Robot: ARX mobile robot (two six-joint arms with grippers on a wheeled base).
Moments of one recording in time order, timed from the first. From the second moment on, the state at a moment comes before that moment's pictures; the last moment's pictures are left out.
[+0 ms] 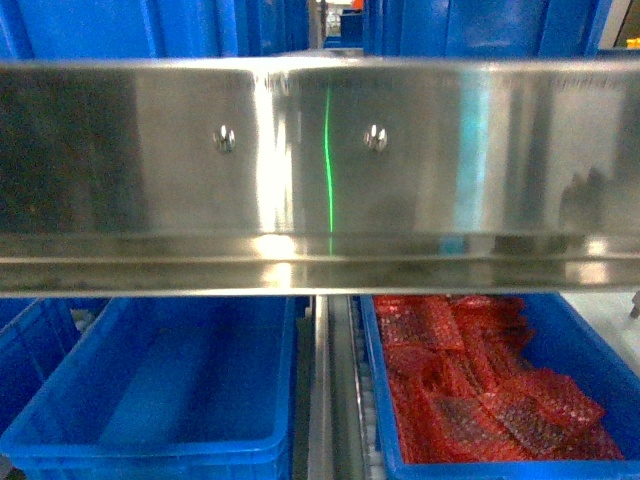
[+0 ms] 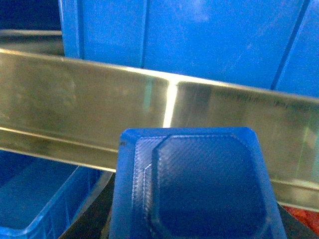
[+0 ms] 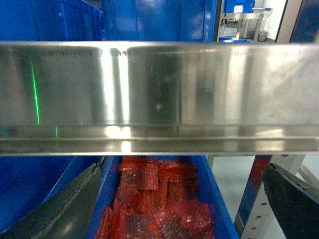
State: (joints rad) left arm -0.45 0.22 0.18 -0.03 -0.61 -0.13; right arm 0.00 0.01 0.01 0.00 0.00 0.00
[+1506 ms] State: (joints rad) left arm -0.45 0.22 0.18 -0.04 -0.61 -0.13; right arm 0.00 0.01 0.01 -0.01 0.00 0.00
